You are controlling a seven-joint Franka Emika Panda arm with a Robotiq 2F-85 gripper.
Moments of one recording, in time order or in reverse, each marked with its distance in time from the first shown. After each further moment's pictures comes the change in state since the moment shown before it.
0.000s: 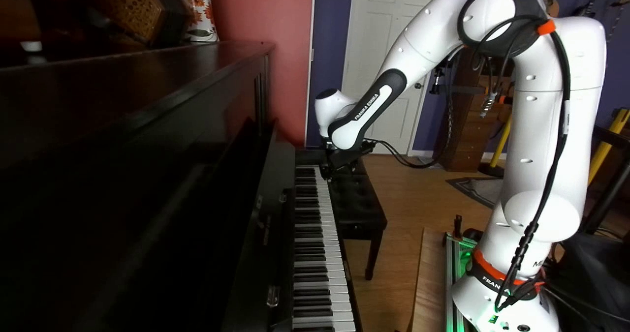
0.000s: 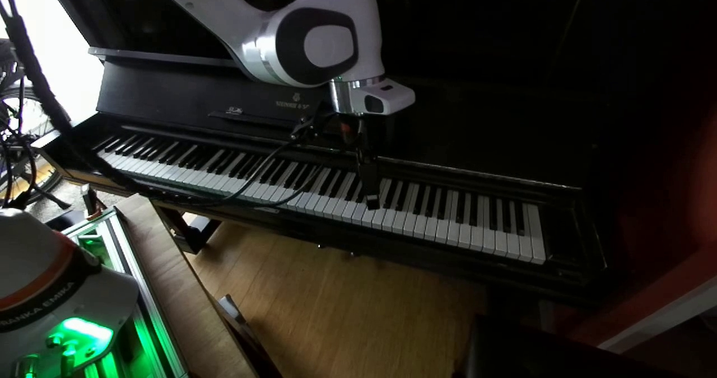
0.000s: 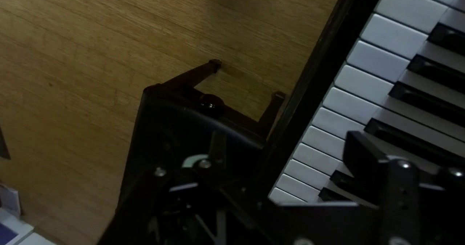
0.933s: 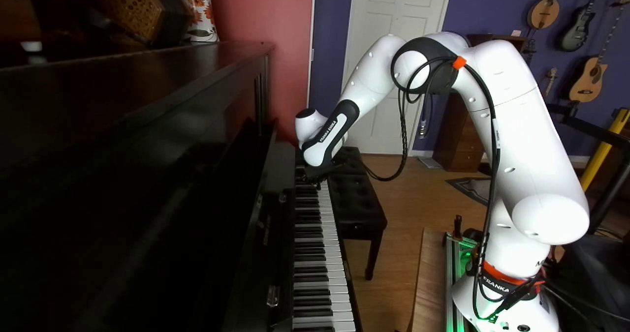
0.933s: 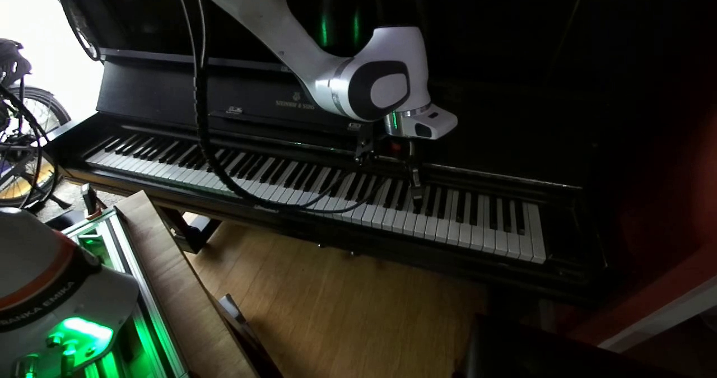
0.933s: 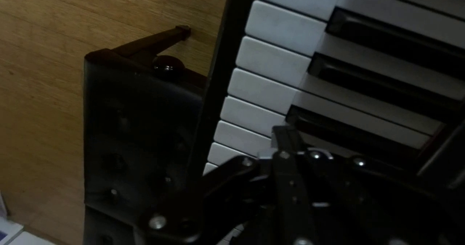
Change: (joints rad) arm 0.106 0.388 -0.116 0.342 0.147 0.130 -0.006
